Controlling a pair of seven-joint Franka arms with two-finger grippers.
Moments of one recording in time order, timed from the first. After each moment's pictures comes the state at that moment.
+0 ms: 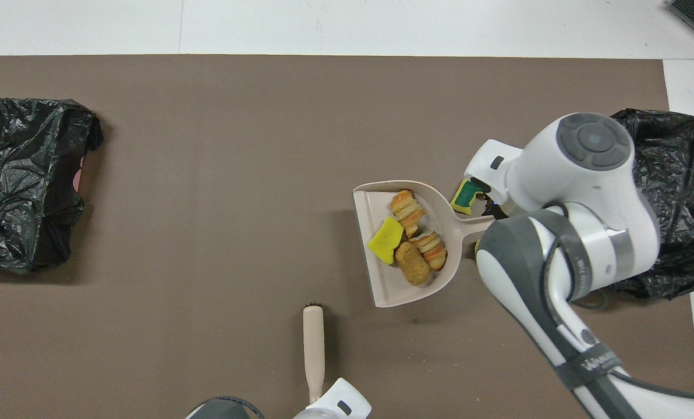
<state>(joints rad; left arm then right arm) -0.95 -0.25 -0.13 -2.49 -0.27 2.05 -0.90 0.07 0.13 0.17 -1.86 -0.05 1.85 -1.43</state>
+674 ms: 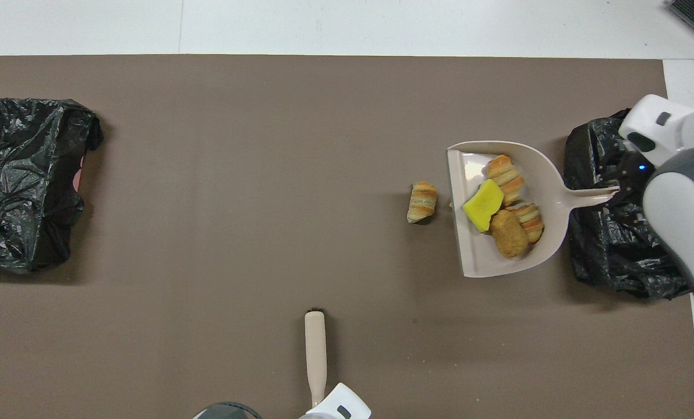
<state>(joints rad) -0.97 -0.25 -0.13 -2.52 -0.29 2.10 -0.91 -0.27 0.13 0.16 -1.70 -0.01 1.73 -1.68</state>
